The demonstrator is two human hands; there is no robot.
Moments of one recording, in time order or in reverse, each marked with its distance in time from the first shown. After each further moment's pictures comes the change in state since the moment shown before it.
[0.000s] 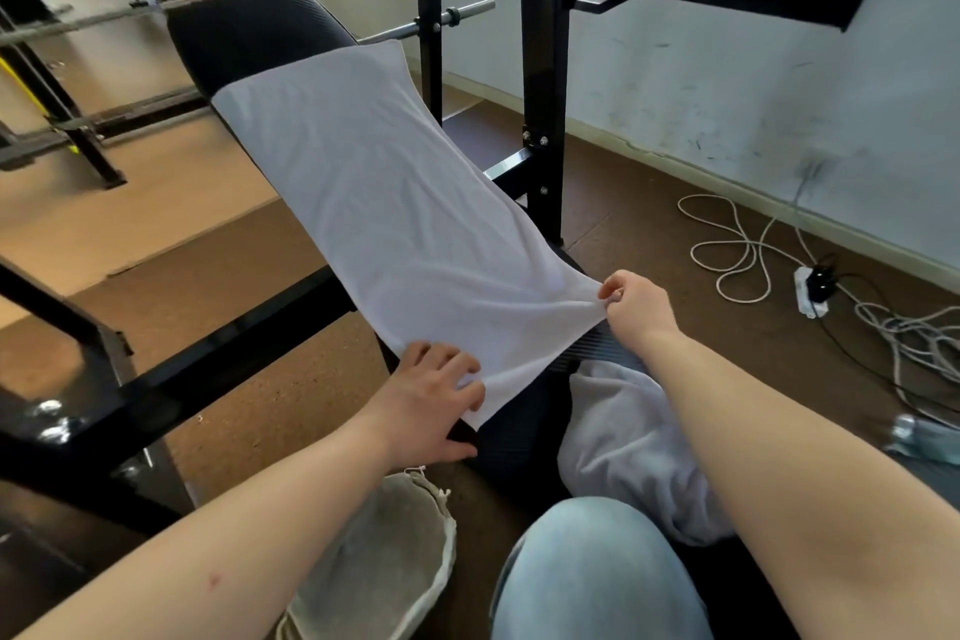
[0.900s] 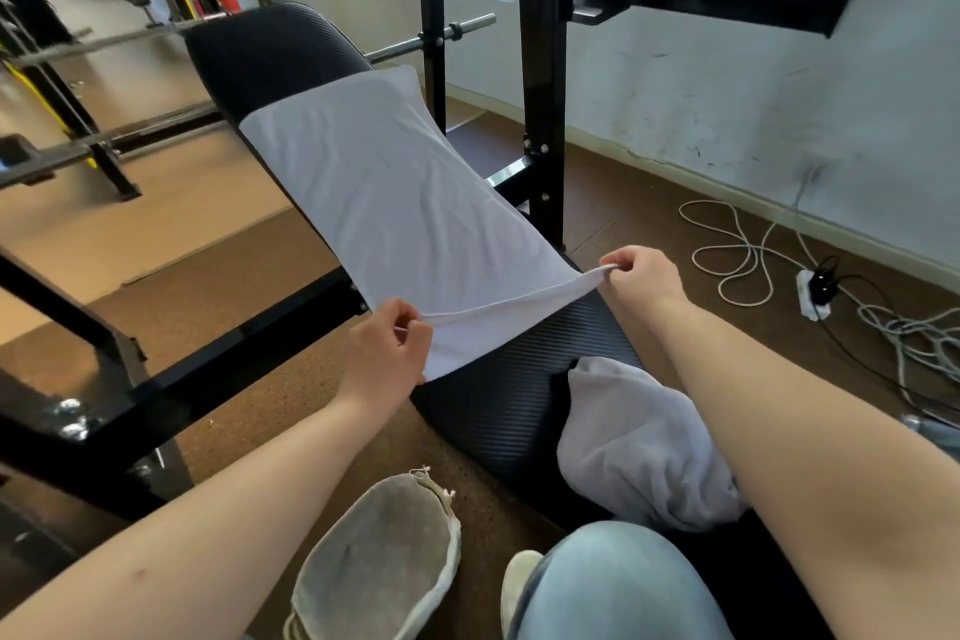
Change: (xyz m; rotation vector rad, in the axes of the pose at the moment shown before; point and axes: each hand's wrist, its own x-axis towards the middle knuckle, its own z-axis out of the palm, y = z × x) left_hand -0.011 0.000 -0.049 -1.023 0.537 -0.793; right_hand -0.002 -0.020 -0.032 0.110 0.058 -0.069
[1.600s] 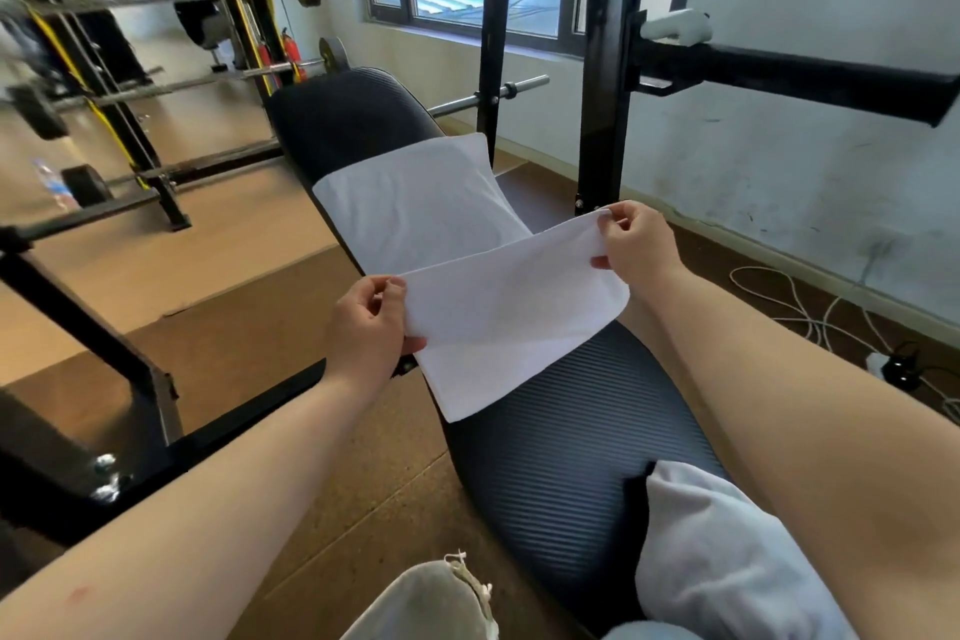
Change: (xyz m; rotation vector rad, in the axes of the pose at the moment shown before) left_hand 0.114 -0.002 -0.079 -0.379 0.223 -0.126; right_hand 0.086 -0.153 0.033 0.353 0.035 -0.192
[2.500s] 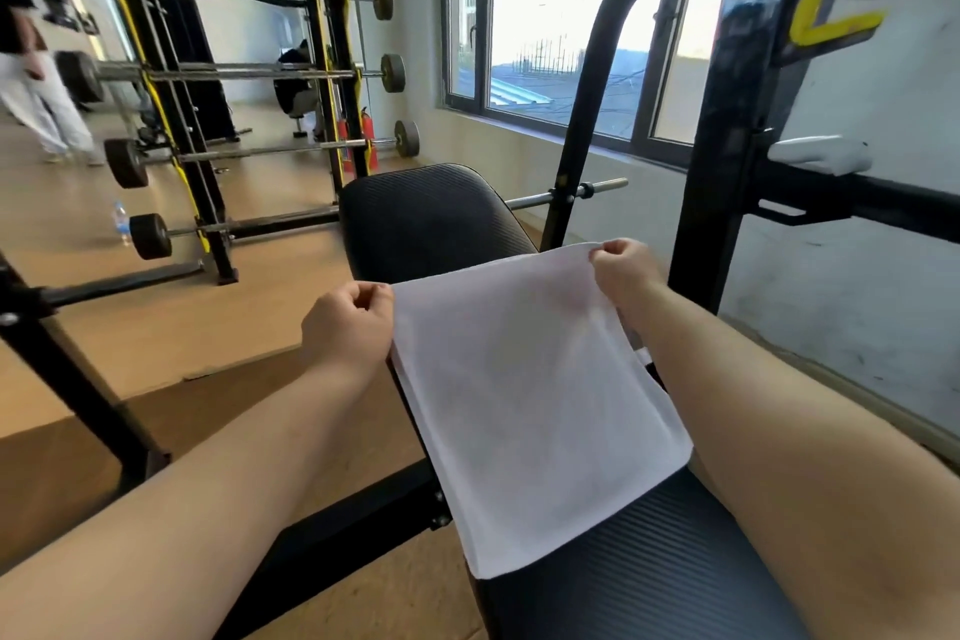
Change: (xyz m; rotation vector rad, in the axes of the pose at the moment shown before) left_hand 0.211 0.014 -0.039 0.366 0.362 0.128; right_hand 0.190 -0.076 0.160 0.025 -0.074 0.059
